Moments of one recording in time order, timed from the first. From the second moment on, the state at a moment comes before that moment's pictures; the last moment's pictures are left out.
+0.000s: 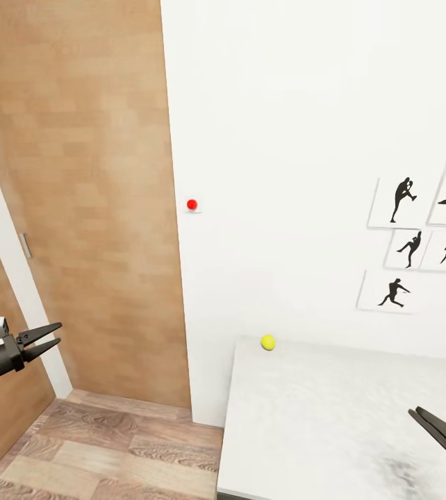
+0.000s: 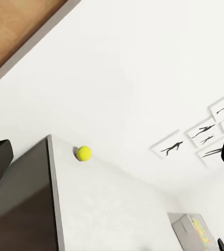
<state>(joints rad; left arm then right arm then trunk) -0.39 0.50 0.50 -1.20 0.66 1.04 -0.97 0.18 -0.33 -0.62 -1.52 -0.88 0.75 1.07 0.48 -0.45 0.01</state>
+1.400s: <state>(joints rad) -0.40 0.50 0.50 -1.20 0.66 1.04 -0.97 -0.48 -0.11 0.00 -1.37 -0.86 1.05 -0.55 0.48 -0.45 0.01</state>
